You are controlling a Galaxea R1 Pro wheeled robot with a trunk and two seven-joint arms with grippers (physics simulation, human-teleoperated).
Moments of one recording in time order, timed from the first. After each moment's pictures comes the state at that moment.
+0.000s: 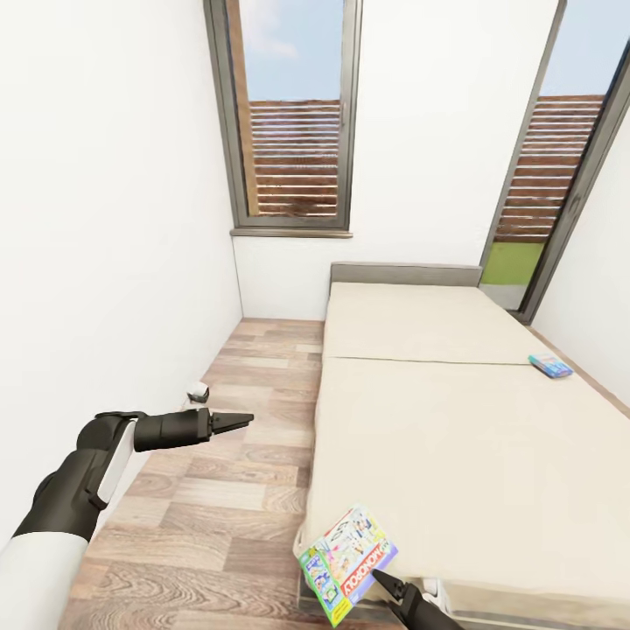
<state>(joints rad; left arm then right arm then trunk) -0.64 0.21 0.06 -1.16 0.22 1.04 -1.29 -0.30 -0.06 -0.08 -0.40 -0.67 0.37 0.82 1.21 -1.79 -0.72</state>
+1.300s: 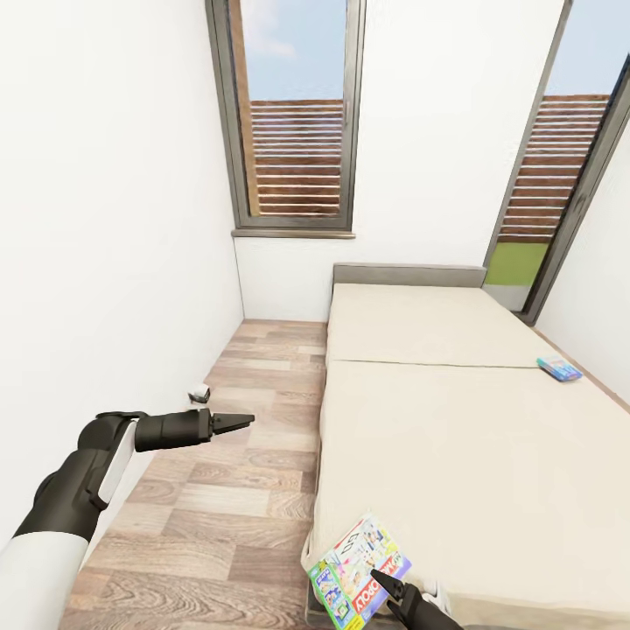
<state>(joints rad) -0.64 0.21 0.05 -1.16 0.22 1.03 -1.29 -0.30 -0.06 -0.08 -0.40 -0.67 0.38 0.82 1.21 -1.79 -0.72</state>
